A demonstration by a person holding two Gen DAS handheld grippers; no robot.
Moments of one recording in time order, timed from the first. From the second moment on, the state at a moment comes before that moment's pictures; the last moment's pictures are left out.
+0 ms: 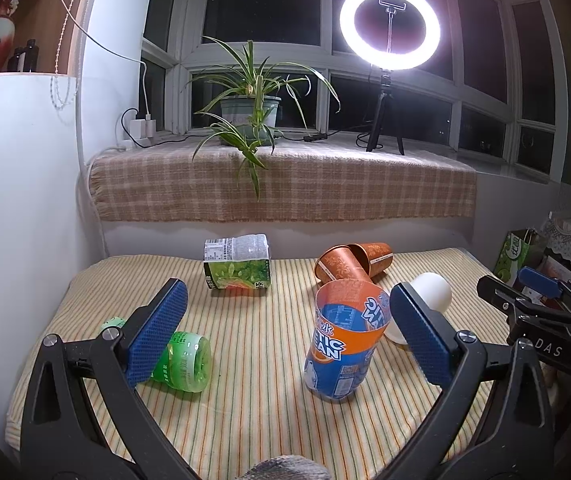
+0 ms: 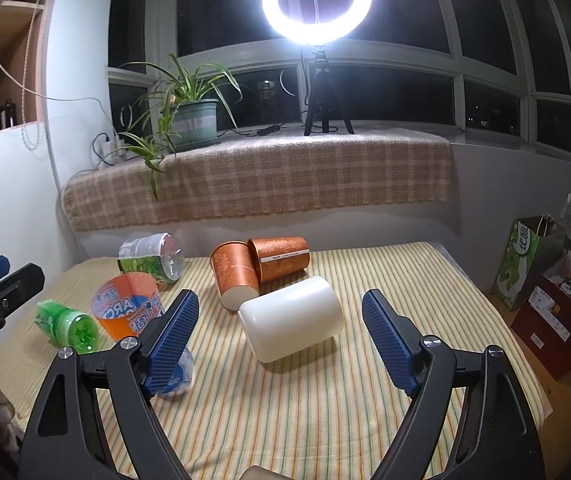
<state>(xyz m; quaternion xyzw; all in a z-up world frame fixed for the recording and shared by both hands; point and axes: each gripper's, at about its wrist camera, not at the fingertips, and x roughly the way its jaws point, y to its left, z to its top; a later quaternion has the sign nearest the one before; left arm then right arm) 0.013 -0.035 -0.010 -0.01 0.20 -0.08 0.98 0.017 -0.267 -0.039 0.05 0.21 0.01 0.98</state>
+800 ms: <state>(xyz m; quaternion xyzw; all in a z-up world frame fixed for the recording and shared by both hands) 0.013 -0.036 -0.010 -0.01 0.20 -0.08 0.98 0.016 -0.268 -0.041 0.05 0.22 0.02 0.97</state>
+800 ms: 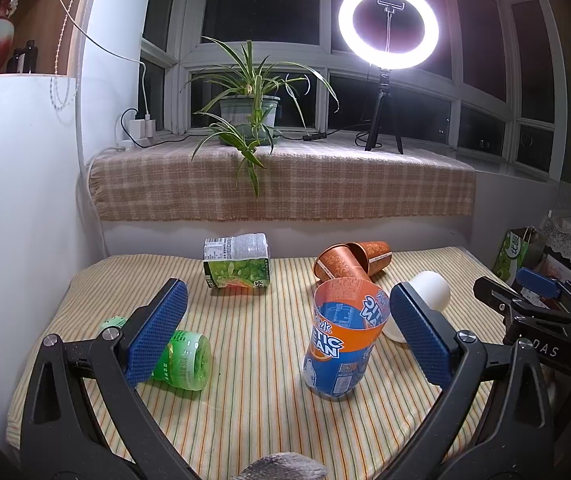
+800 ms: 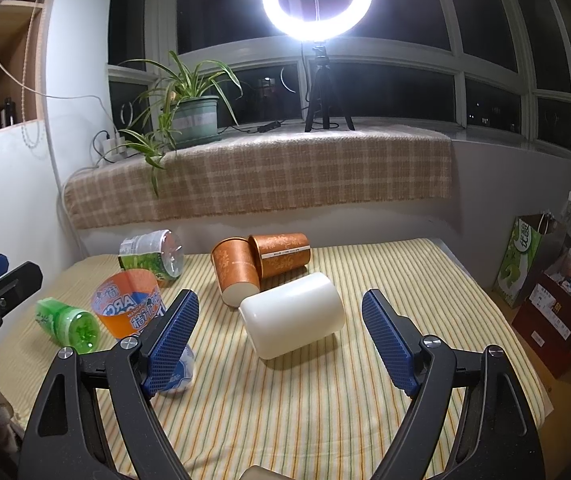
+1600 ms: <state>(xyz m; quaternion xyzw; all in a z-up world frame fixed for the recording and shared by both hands) 0.009 -0.034 -0.006 -0.01 0.19 -0.07 0.98 0.016 -0.269 -0.043 0.05 0.22 0.02 0.97</state>
